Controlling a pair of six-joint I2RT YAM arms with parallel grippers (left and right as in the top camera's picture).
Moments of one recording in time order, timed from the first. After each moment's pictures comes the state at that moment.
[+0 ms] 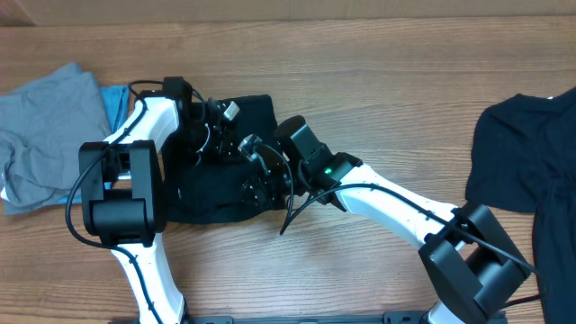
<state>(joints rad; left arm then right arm) 0.01 2.16 1.46 -0.95 0.77 0.26 0.74 1.80 1.13 -0.14 -0.78 0.31</state>
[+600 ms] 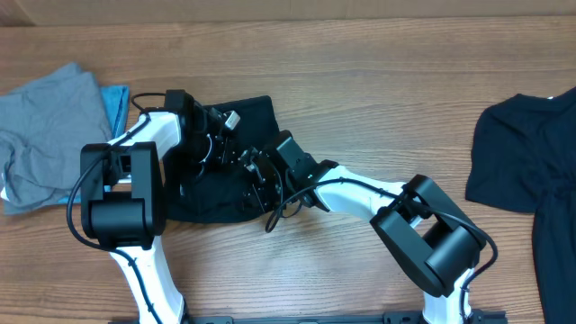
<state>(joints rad) 0.01 2.14 1.31 -0.75 0.78 0.24 0.76 2.01 1.12 -0.05 -0.70 0.42</state>
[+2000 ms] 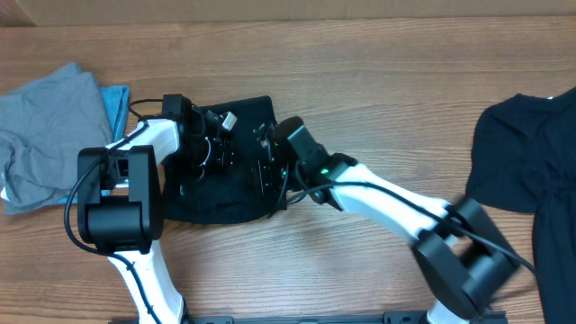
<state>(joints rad) 0.02 2.11 1.24 -0.66 0.80 0.16 0.73 1.88 1.13 -0.10 -0.46 0.65</state>
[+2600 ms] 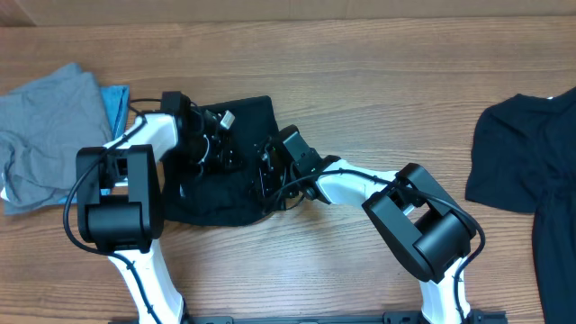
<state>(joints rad) 0.02 2.11 1.33 -0.81 0.80 0.10 0.71 2.09 1.14 0.00 -0.62 0.69</state>
